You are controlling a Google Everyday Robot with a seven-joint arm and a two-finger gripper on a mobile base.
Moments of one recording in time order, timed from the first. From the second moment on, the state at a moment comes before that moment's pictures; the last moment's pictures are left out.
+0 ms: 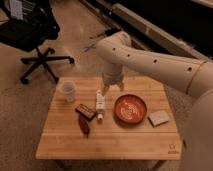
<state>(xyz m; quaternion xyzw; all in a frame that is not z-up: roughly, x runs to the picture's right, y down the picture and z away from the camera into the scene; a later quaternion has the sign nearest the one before) 0.039 -0.007 0.715 -0.18 -0.26 -0.76 0.57</state>
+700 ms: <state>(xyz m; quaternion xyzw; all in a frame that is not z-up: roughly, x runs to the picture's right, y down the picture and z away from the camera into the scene) 0.056 -0.009 0.714 -0.17 -0.25 -0.78 0.55</state>
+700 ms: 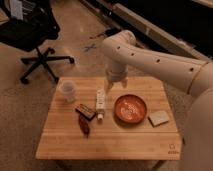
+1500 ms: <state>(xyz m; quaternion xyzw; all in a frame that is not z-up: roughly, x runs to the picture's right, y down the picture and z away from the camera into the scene) 0.039 -0.003 0.708 -0.15 -0.23 -0.82 0.51</state>
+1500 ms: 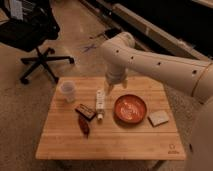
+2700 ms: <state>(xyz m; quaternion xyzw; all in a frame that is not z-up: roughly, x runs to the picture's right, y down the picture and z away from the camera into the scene) 0.041 -0.005 0.695 -0.14 -0.21 -0.86 0.45</state>
